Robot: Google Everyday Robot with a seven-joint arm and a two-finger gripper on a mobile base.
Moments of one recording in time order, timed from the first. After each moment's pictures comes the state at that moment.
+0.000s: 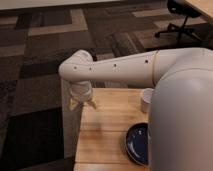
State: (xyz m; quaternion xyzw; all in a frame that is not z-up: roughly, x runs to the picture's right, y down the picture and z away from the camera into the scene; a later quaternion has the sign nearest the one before) arm -0.108 0.100 0.703 -0.26 0.23 0.64 0.68
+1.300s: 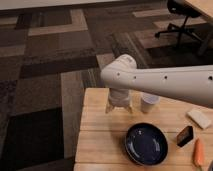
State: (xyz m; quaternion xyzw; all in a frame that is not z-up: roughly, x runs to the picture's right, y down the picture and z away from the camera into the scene) arm 0.065 0.116 0.681 -0.20 0.27 0.68 0.65
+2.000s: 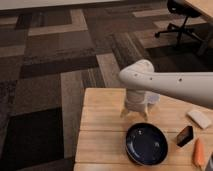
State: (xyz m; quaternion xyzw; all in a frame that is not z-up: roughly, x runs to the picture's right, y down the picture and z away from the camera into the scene) arm 0.171 0.141 0.693 -0.20 0.35 0.73 0.56
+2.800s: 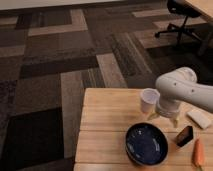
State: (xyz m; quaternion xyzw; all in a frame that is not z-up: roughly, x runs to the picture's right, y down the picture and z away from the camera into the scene) arm 0.281 0.173 0.664 -0.15 0.33 0.77 0.53
